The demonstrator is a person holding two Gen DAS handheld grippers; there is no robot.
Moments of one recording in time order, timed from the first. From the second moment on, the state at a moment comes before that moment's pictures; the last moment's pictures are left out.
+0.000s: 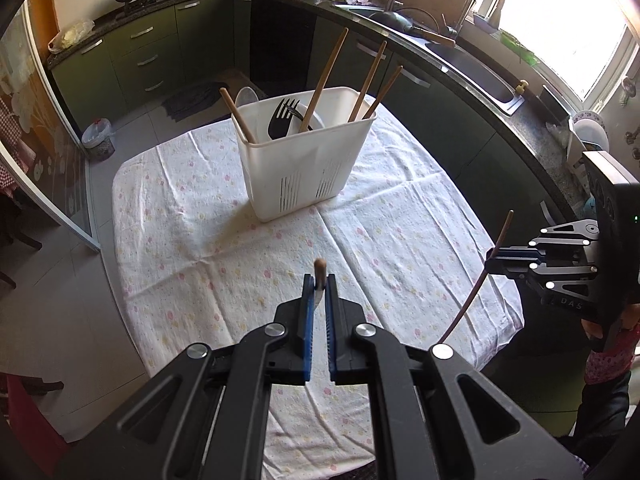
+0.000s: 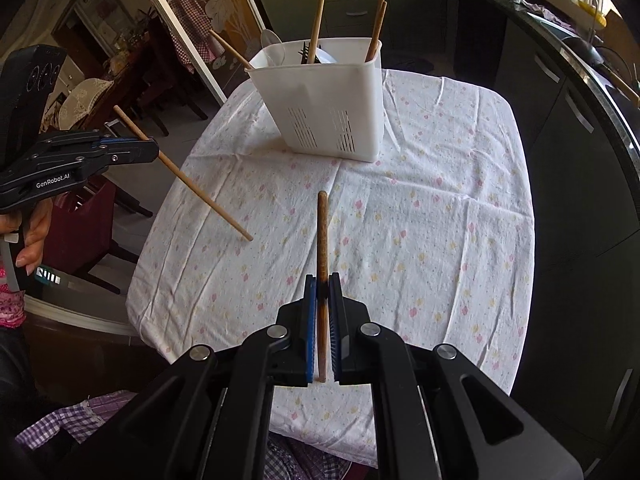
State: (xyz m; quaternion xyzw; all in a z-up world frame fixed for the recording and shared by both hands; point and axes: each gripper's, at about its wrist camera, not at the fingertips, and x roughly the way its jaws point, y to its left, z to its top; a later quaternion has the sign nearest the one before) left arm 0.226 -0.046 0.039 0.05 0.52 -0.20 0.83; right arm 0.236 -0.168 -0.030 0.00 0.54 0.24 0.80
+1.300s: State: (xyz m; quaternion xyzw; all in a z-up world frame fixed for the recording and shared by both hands) left arm 0.332 -0.068 0.146 0.00 0.38 -0.14 0.92; right arm 0.264 -0.172 0.055 0.01 0.47 0.25 0.85
